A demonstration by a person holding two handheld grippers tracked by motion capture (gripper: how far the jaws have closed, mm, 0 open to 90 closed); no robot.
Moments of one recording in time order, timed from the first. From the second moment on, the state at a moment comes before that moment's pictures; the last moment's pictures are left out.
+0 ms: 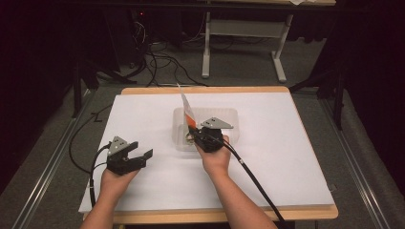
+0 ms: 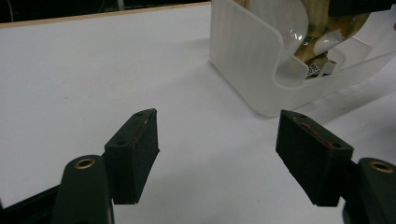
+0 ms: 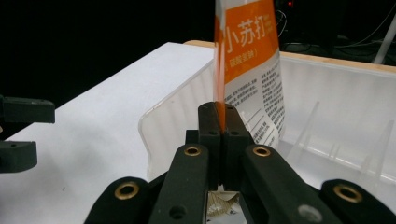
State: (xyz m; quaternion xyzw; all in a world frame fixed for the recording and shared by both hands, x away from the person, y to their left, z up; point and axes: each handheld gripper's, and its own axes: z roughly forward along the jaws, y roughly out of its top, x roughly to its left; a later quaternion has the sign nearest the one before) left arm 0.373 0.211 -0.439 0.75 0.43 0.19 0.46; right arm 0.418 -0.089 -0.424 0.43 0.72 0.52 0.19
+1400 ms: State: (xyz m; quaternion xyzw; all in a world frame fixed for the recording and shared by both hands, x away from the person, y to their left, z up) left arm 0.374 0.209 -0.440 0.75 0.43 0.19 0.46; right arm 0.412 -0.085 -0.416 0.42 0.72 0.51 0.21
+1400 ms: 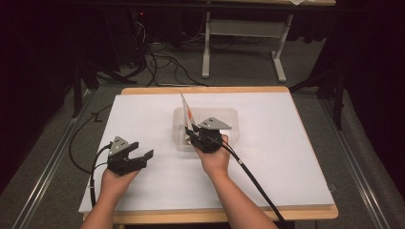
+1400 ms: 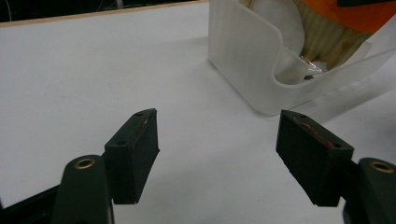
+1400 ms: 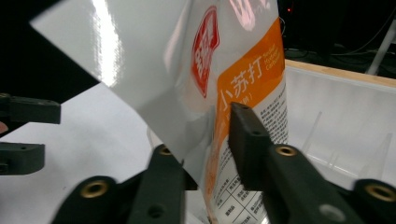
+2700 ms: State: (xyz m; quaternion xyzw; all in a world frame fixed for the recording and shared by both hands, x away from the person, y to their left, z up) left arm 0.372 0.208 -0.441 0.76 0.43 0.20 0.45; right arm 0.317 -0.278 -0.401 0.45 0.71 0.46 0.29
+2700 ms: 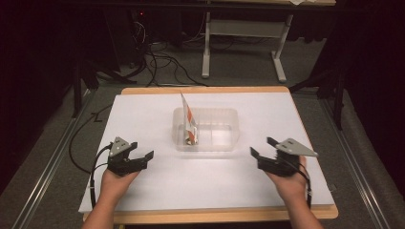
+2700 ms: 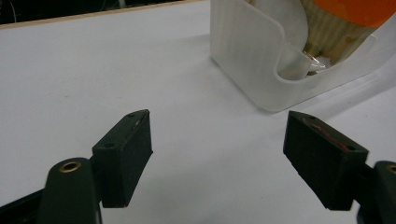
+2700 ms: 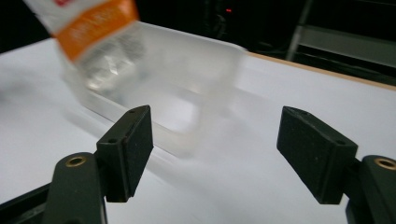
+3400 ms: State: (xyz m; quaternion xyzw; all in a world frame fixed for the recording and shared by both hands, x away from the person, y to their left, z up) left arm 0.372 0.202 -0.440 0.77 0.41 0.20 0.45; right arm 0.305 -0.346 -0.435 0.52 0.68 0.41 0.32
